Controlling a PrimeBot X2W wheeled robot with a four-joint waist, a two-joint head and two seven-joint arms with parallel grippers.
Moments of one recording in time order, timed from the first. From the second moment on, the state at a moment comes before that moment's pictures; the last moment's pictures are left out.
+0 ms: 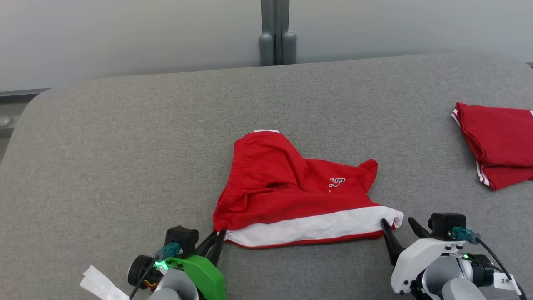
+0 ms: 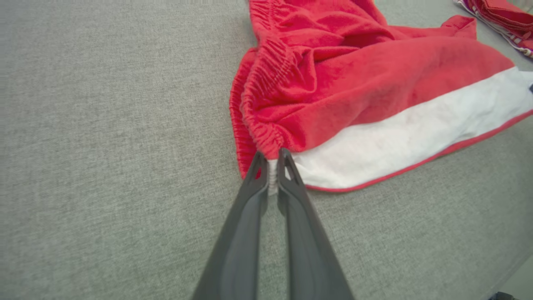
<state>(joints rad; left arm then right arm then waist) -0.26 0.16 -0.58 0.61 -0.49 -0.08 -0.10 -0.08 -0.06 0.04 0.37 0.23 0.13 0.08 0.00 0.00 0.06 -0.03</state>
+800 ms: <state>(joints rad) -0.20 0.11 -0.47 0.45 -0.68 -0.06 -0.12 -0.16 -0.14 0.11 0.36 0.29 0.13 -0.10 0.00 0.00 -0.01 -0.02</state>
